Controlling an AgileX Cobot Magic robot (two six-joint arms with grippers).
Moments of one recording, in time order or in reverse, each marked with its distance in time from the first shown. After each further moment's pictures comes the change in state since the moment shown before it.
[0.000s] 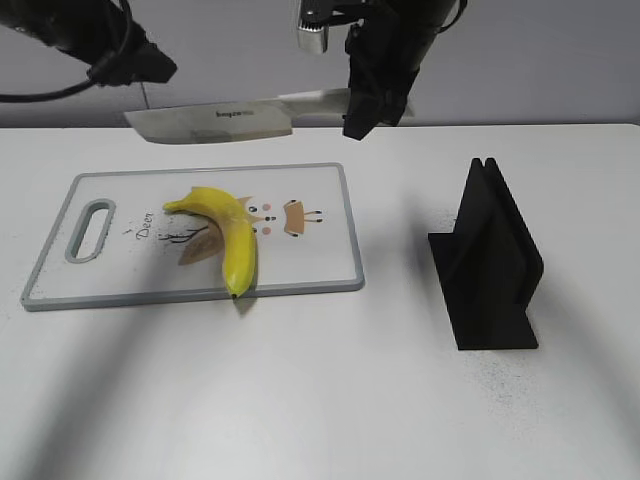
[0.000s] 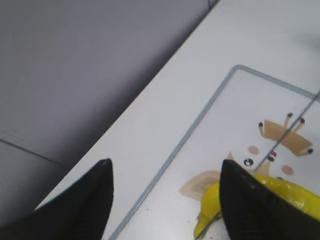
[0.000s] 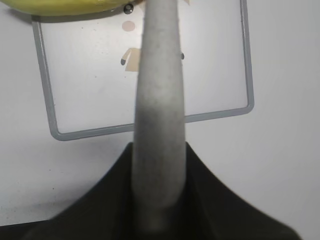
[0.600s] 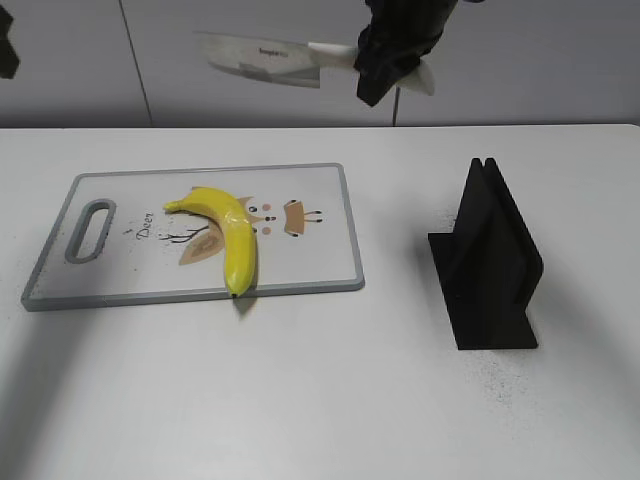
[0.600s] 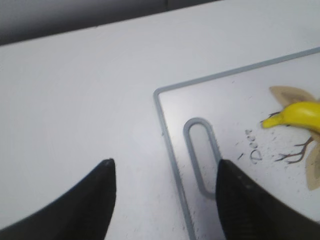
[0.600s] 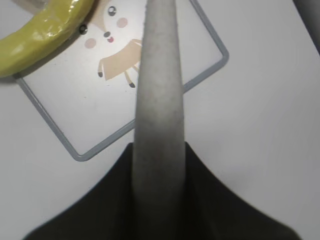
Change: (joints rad) left arm 0.166 -0.087 -0.072 0.570 0.292 -0.982; right arm -0.001 -0.066 0.000 -0.081 0.001 0.527
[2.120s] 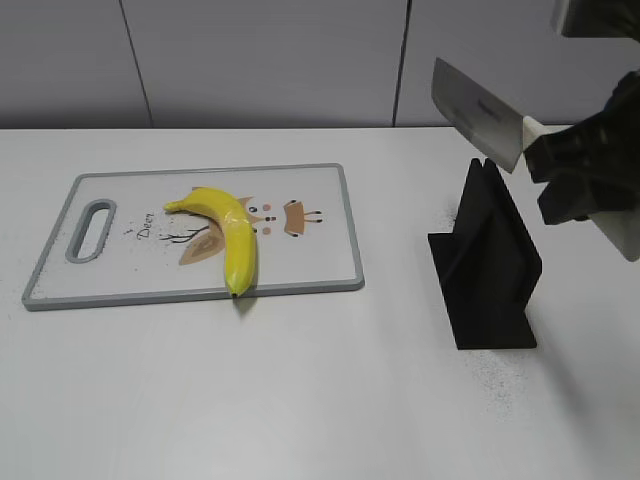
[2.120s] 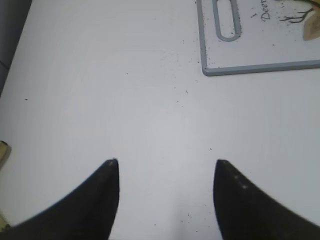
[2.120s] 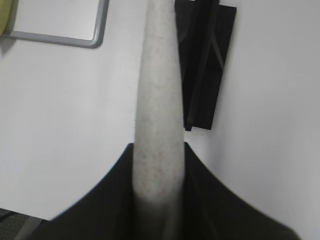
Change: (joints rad) left arm 0.032 -1.234 0.826 0.158 0.272 -0.234; right arm 0.000 -0.898 1.152 -0.153 -0.346 0.854
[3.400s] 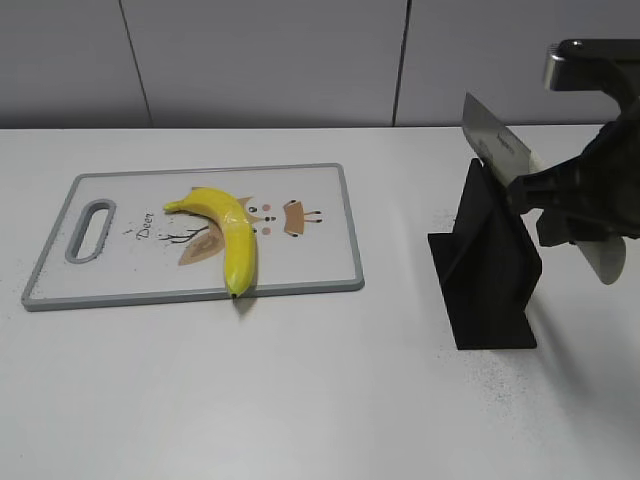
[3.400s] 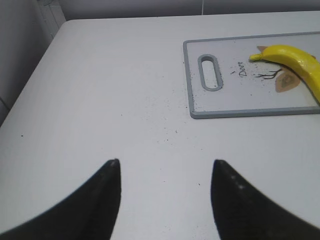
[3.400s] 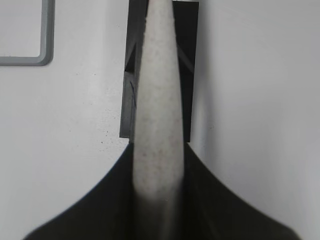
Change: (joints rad) left arm 0.000 -0.437 0.141 -0.037 -0.029 -0.002; right arm 0.000 0.063 0.110 -0.157 -0.159 0.209
